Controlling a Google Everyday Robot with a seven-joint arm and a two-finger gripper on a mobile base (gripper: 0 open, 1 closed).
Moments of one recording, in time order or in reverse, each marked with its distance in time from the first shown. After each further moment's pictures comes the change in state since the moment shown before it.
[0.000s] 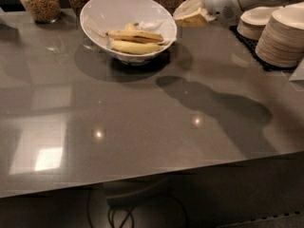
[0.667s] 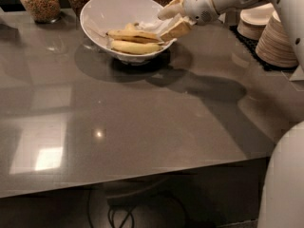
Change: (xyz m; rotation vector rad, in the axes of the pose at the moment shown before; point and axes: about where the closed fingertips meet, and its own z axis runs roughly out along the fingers) arm 0.011 -0.009 0.063 -0.123 -0.027 -0.018
